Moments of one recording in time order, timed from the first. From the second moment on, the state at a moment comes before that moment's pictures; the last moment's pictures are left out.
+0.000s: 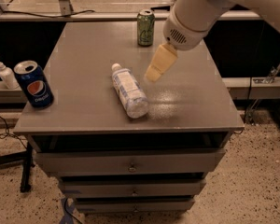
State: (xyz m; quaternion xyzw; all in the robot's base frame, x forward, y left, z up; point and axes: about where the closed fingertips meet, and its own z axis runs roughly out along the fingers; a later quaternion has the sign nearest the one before) arm 0.573 -0.079 0.942 -0.46 0.85 -0.02 0.25
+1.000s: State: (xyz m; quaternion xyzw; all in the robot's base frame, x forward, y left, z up) arm 0.583 -0.070 0.947 -0.38 0.89 0.07 0.24
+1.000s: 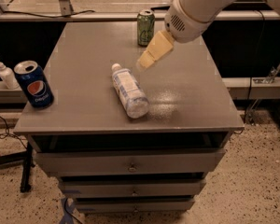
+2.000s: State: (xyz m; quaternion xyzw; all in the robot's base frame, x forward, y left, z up) arm 0.623 0.027 0.939 -0.27 0.93 0.18 0.18
